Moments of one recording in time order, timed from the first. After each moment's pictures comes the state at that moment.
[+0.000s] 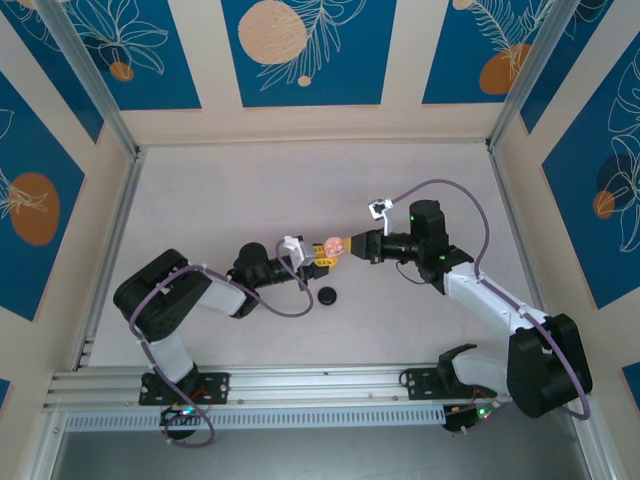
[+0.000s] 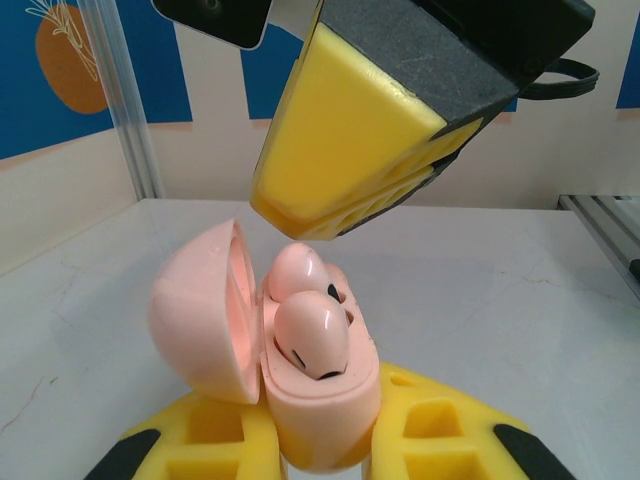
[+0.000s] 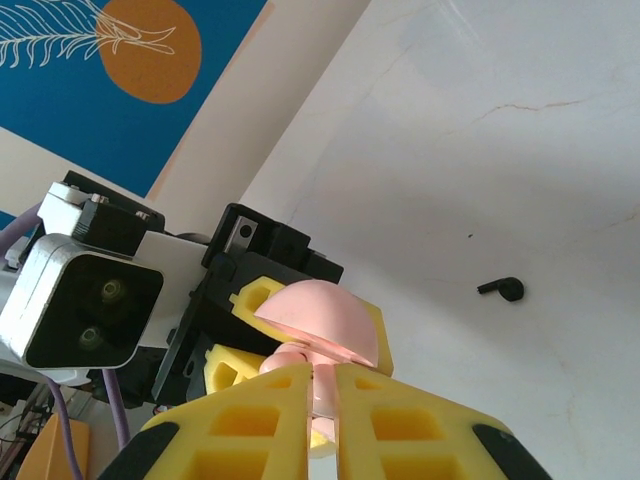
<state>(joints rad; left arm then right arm) -0.71 1.74 0.51 1.27 0.60 0.06 0.36 1.19 0.67 0.05 -0.84 0.47</state>
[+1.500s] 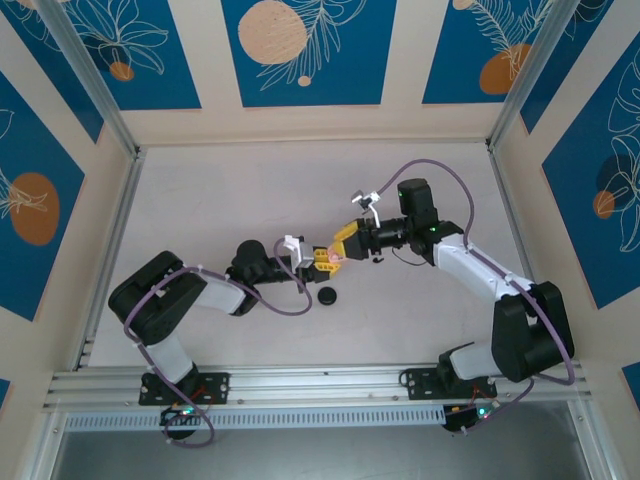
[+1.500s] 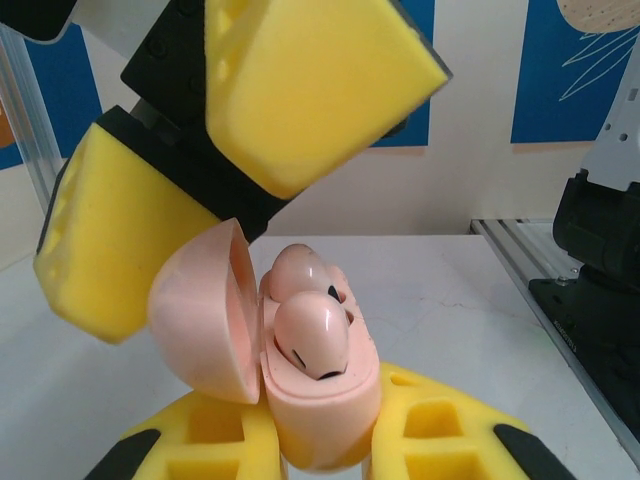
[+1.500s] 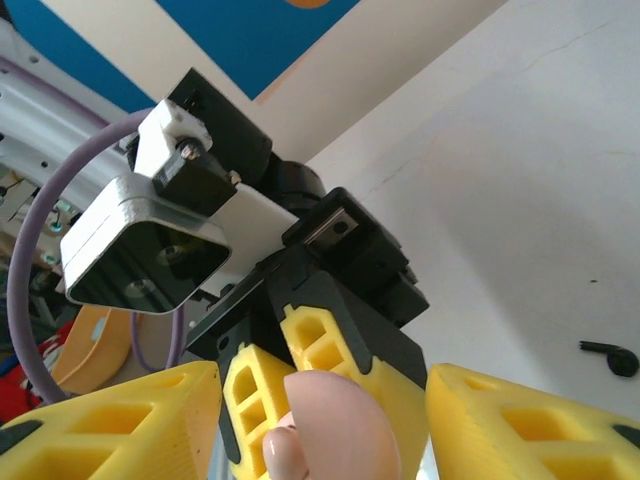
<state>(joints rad) -0.71 1.71 0.53 1.28 0.77 0.00 0.35 1.38 0.89 -0.16 -1.18 0.07</state>
